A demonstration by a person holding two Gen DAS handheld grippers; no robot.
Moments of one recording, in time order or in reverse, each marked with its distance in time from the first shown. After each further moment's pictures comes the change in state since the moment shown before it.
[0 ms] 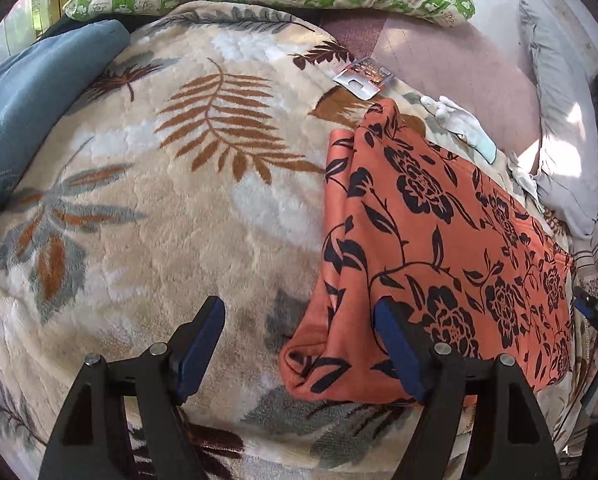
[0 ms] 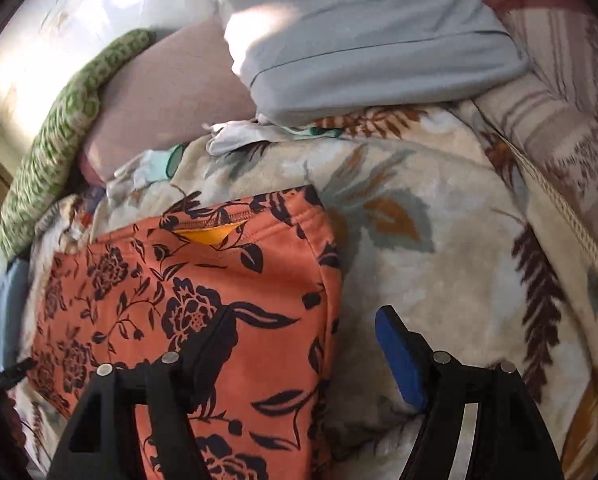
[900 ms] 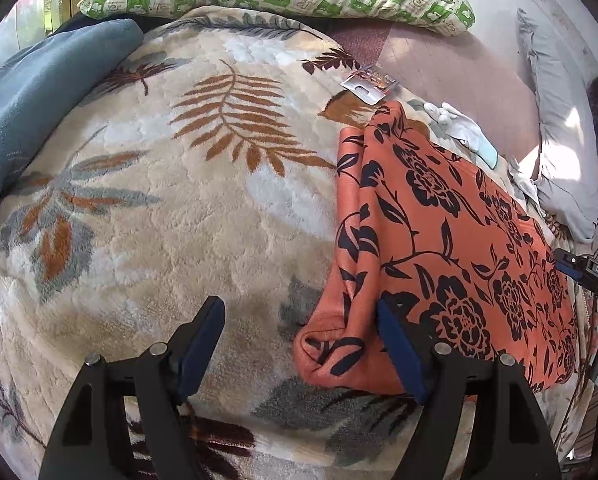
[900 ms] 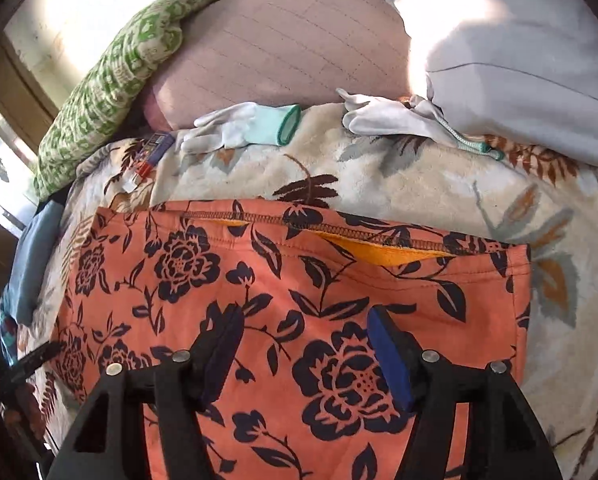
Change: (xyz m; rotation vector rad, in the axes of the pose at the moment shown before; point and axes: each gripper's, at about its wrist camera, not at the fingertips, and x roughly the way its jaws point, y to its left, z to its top) left arm -0.004 0.012 -0.015 -0.017 -0.062 -0.003; right arm 0.045 0.093 0.039 -0.169 0.096 0.167
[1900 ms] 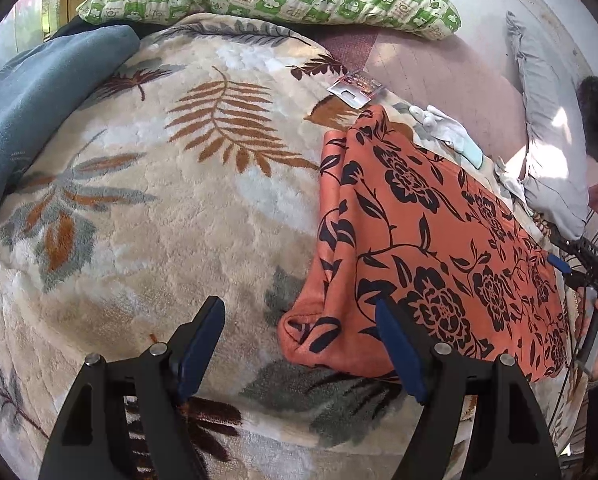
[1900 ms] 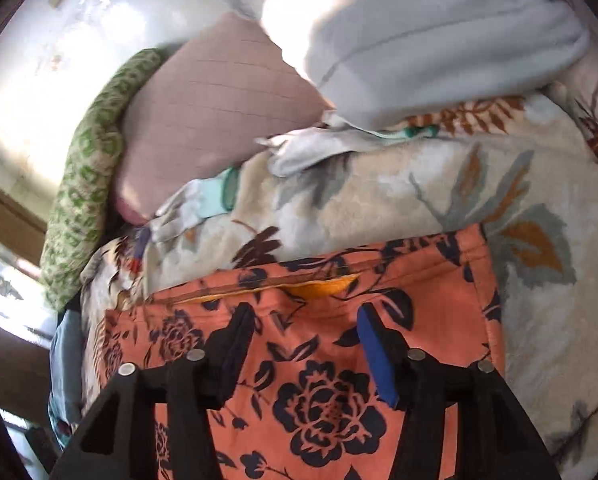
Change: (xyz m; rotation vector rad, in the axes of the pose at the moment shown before) left arm -0.013 -0.007 -0.005 -0.001 -0.006 -0.029; right arm -0.015 -0.052 -0.002 0.272 -0.144 0.063
